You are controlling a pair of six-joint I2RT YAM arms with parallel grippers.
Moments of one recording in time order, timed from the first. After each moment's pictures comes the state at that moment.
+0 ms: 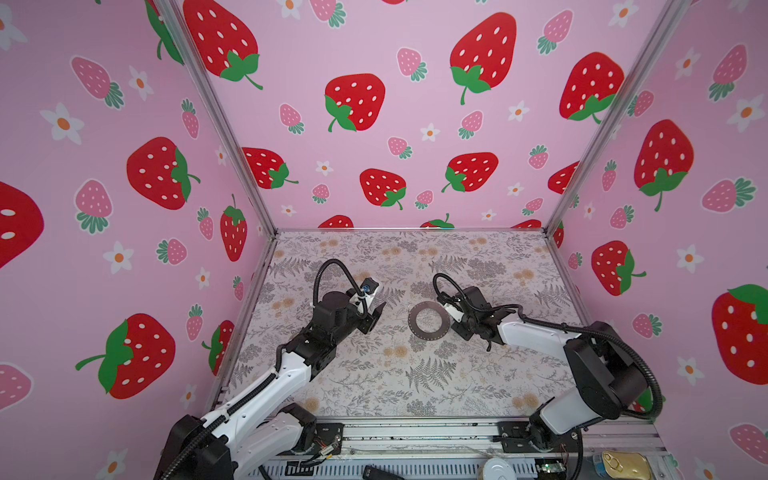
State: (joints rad) left arm -0.49 1.01 0.58 0.05 0.04 0.24; right arm 0.67 1.56 0.77 -0.20 0.22 -0.40
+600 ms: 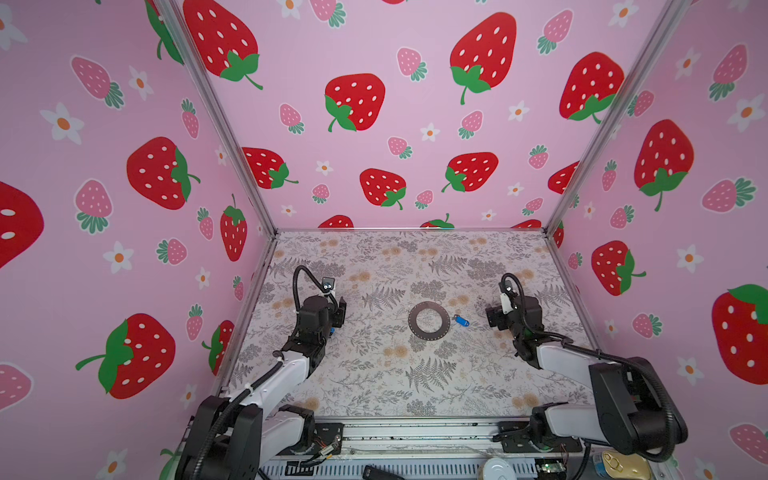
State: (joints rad) left arm -0.19 1.20 0.40 0.36 -0.20 0.08; right arm 0.28 1.37 0.32 0.58 0.19 -0.25
